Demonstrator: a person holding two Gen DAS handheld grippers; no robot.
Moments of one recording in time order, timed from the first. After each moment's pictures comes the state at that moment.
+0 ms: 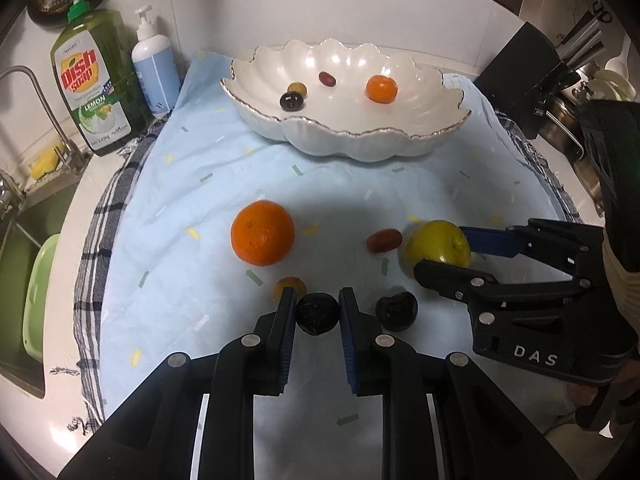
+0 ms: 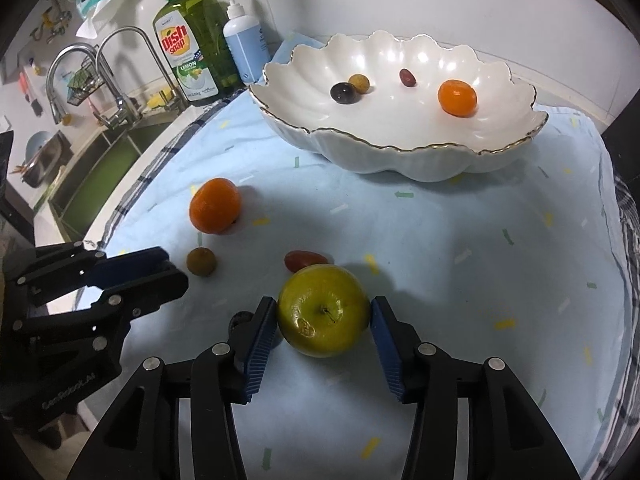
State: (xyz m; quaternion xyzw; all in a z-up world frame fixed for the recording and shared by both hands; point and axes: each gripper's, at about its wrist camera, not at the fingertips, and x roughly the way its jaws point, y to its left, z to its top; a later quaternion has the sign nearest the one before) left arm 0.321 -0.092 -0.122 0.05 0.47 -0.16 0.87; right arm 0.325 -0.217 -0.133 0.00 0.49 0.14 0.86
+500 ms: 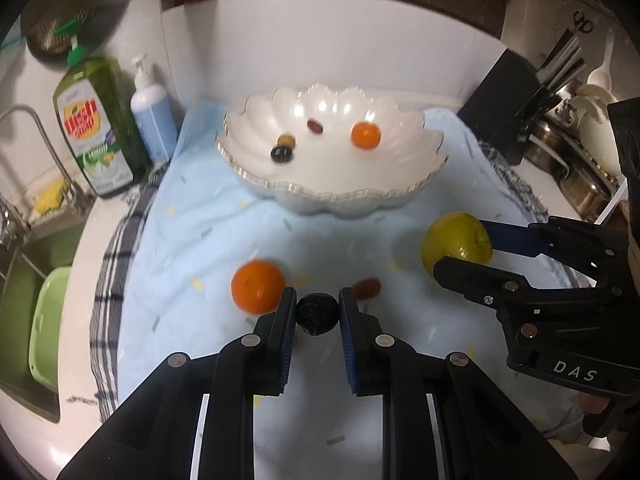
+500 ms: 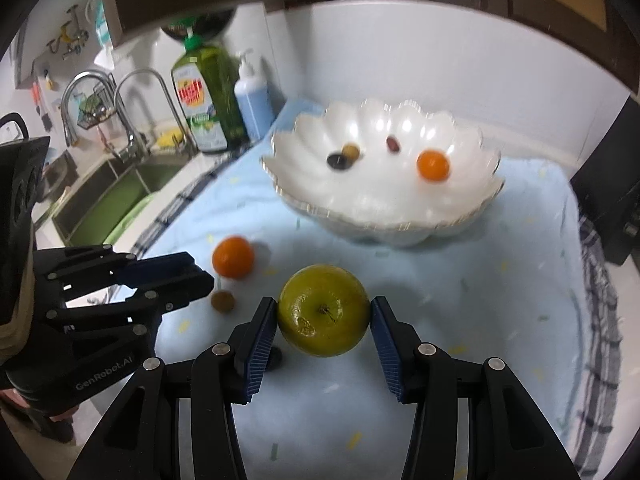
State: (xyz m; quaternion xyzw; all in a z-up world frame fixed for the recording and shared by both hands) left arm 0.323 -0.100 -0.080 0.06 0.41 -0.18 0.89; right arm 0.303 -0.226 -0.074 -0.02 0.41 0.13 0.90
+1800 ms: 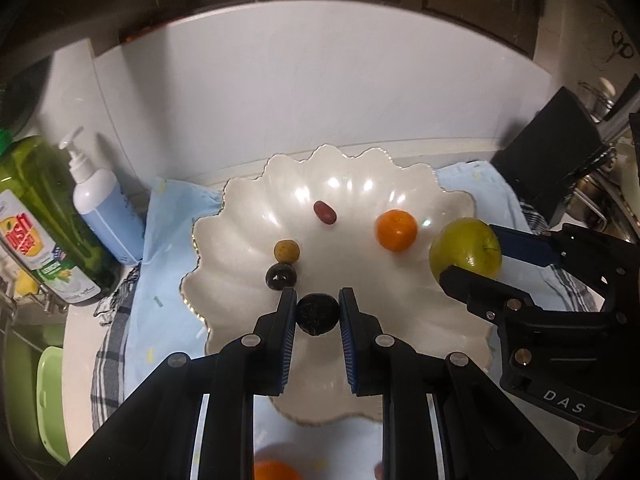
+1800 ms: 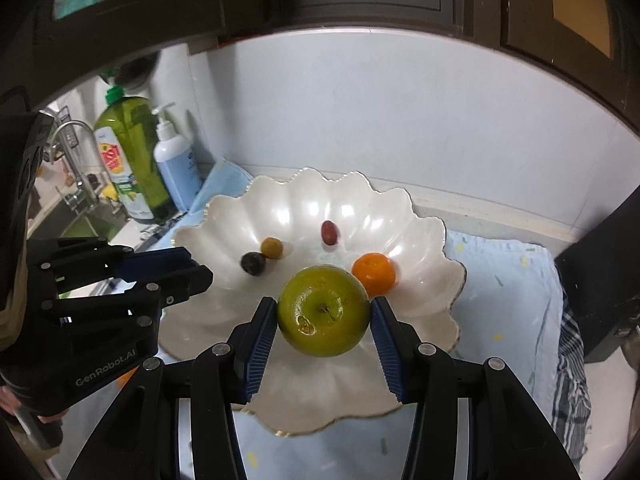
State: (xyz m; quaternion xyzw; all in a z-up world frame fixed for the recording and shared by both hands) left arm 0.483 -0.148 -0.070 0.08 0.40 -0.17 0.90; right arm 0.440 -0.267 -0.058 -0.03 0.37 0.09 0.92
